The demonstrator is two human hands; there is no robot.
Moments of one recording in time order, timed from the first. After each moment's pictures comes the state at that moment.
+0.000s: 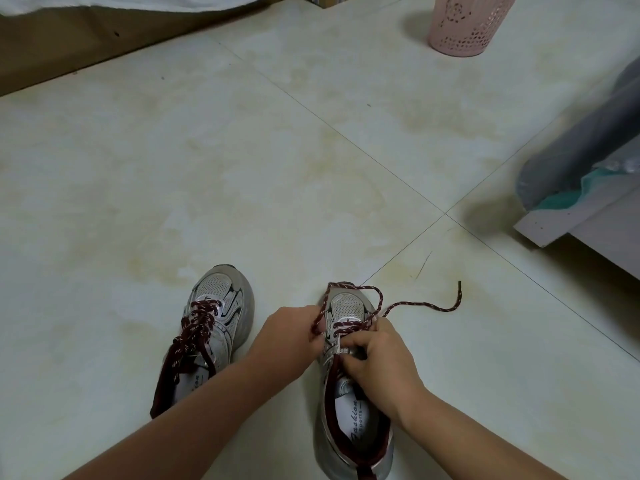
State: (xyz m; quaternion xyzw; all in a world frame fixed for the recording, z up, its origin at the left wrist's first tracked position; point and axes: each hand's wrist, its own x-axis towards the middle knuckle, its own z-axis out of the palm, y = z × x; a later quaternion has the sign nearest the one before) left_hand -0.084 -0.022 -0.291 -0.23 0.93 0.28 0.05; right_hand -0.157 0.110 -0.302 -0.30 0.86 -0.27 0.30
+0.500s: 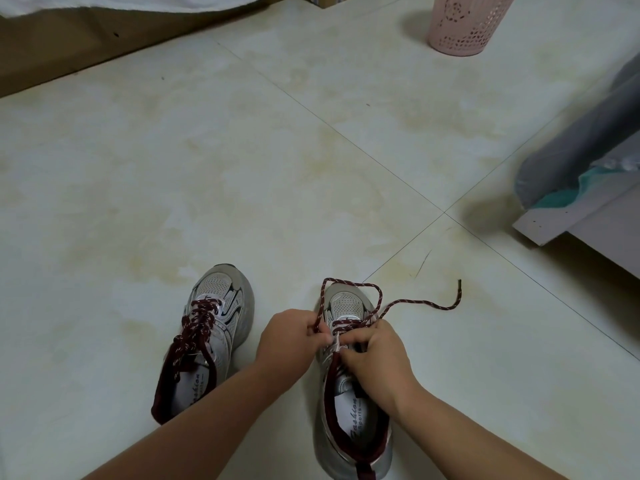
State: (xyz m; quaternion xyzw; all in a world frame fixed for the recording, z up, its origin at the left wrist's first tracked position) left_hand -0.084 -0.015 -0.309 -0.33 0.85 0.40 0.04; right_hand -0.156 0.107 -0.309 -0.23 0.86 -0.32 0.34
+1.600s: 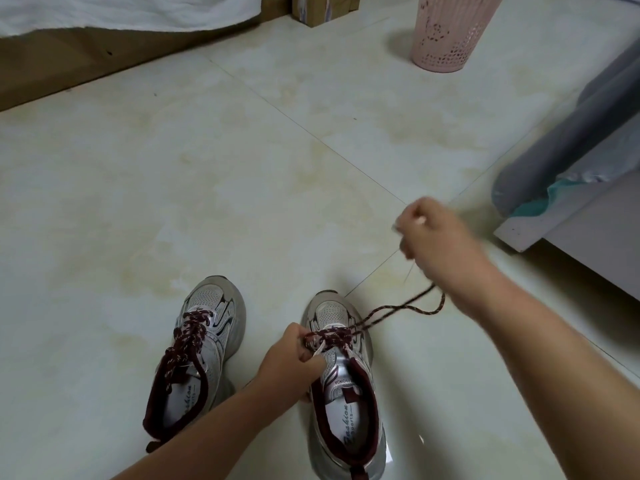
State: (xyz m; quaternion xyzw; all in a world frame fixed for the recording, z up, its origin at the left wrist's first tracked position) left_hand -0.074 0.006 -0.301 -0.42 0.69 0.59 0.07; right_hand -0.243 0.093 -0.164 -0.19 0.87 -0.39 0.22
